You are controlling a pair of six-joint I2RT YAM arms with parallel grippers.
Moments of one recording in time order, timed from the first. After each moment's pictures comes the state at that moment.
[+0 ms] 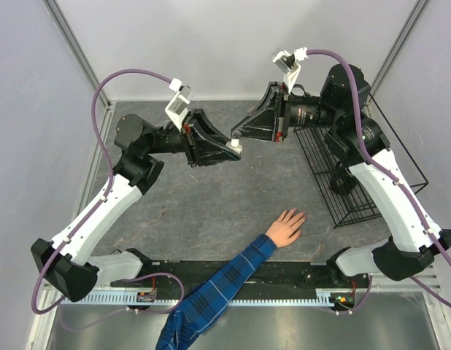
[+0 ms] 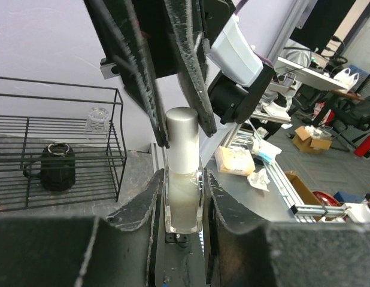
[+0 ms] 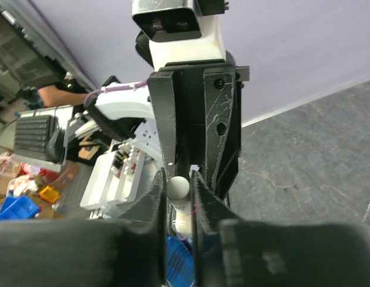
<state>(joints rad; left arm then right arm) -0.56 1.20 1.23 0.47 1.07 -0.74 0.58 1.38 1.82 -0.35 -0.98 0.57</state>
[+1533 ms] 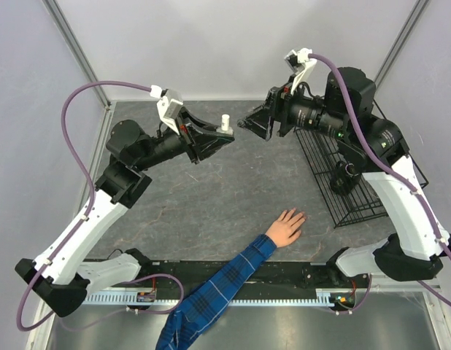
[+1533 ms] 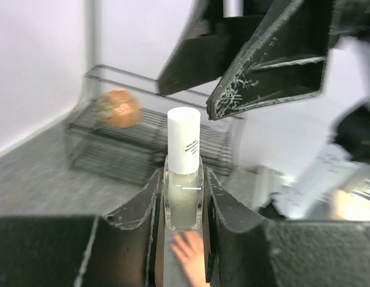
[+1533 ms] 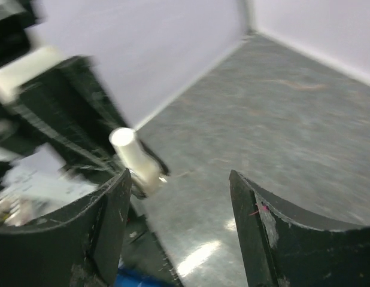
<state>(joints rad) -0.64 1.07 1.25 0.02 0.51 -0.31 0.68 1.38 2.00 -0.78 -0.26 0.30</state>
